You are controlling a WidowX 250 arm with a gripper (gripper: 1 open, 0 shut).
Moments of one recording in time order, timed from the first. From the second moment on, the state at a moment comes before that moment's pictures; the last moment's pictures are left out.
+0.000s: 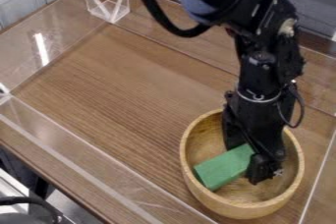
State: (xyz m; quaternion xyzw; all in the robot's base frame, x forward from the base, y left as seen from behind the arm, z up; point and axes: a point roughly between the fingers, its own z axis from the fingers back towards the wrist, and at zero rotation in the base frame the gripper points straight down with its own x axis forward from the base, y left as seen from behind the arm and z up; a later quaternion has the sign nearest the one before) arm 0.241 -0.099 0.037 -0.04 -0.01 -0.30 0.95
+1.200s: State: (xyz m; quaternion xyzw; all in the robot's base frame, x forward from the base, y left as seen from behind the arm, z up) arm 0.231 -0.097 0.039 -0.05 0.01 -0.25 0.97
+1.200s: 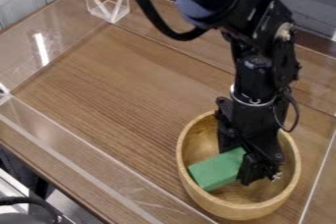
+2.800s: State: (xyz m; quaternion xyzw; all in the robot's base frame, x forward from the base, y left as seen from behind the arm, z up) arm 0.252 0.008 0.171 -0.02 -0.06 -0.05 1.00
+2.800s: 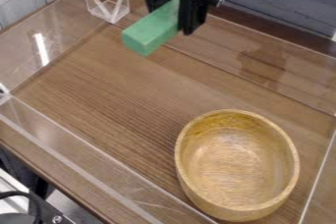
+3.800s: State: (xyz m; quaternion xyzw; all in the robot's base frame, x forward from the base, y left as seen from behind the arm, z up) arm 0.239 0.006 0.139 -0.02 -0.08 -0.04 1.00
